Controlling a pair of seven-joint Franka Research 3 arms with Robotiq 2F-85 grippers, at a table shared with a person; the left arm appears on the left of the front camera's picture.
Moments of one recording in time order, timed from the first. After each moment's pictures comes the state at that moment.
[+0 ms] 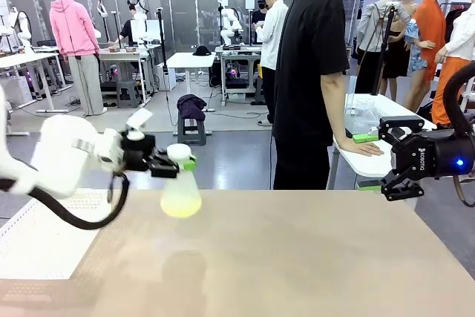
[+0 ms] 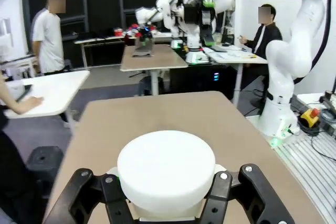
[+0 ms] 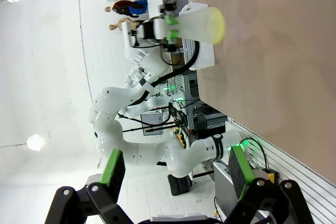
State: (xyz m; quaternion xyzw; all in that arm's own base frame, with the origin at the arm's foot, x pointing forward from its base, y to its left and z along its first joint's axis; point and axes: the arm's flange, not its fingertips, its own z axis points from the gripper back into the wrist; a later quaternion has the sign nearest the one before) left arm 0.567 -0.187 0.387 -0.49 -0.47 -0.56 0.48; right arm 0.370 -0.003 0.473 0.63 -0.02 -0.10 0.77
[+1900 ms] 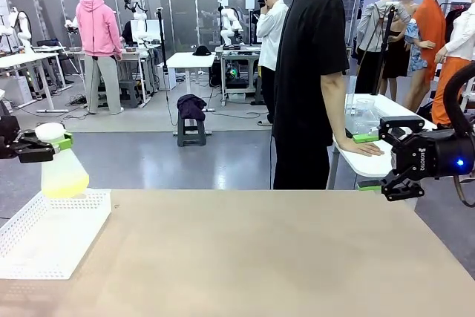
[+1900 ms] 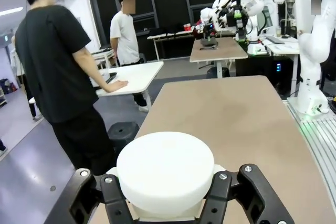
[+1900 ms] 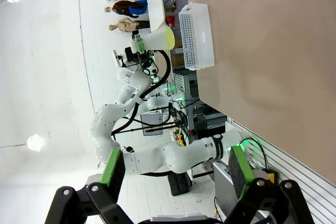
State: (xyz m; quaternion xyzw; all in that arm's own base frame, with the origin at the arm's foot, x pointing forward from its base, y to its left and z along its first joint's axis) left arm 0.512 0.092 0.434 -0.36 -0.57 -0.51 0.53; right arm 0.370 -0.004 0.473 0.63 -0.02 -0.10 0.77
